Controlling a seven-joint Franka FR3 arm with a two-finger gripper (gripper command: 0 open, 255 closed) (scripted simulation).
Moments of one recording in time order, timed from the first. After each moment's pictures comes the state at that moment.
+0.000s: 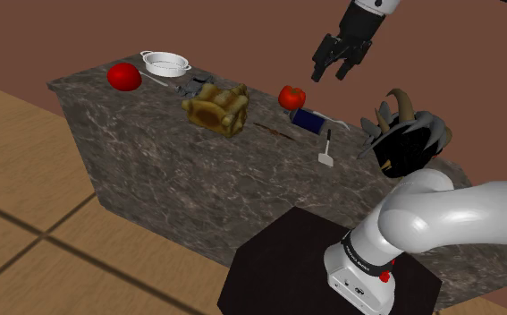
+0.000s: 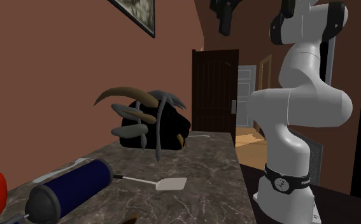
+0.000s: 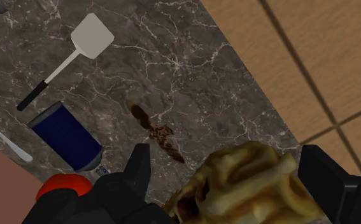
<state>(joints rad) 0.01 -0.80 -0.01 -2.30 -0.05 1.64 0.17</state>
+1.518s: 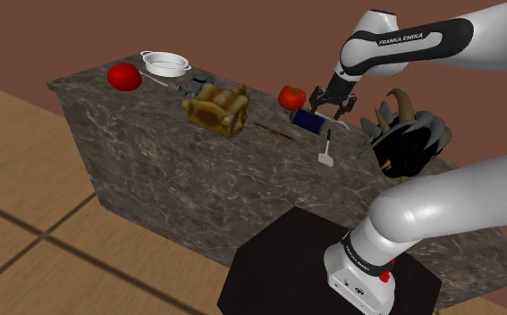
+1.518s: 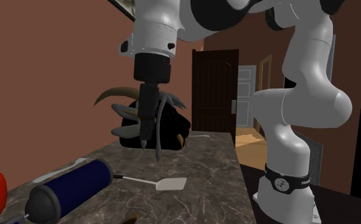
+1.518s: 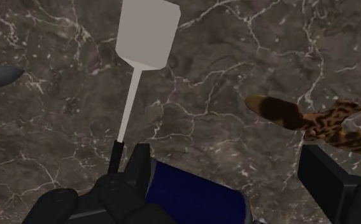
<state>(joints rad) -0.25 -0.45 -0.22 -2.51 -0.15 2.15 0.37</state>
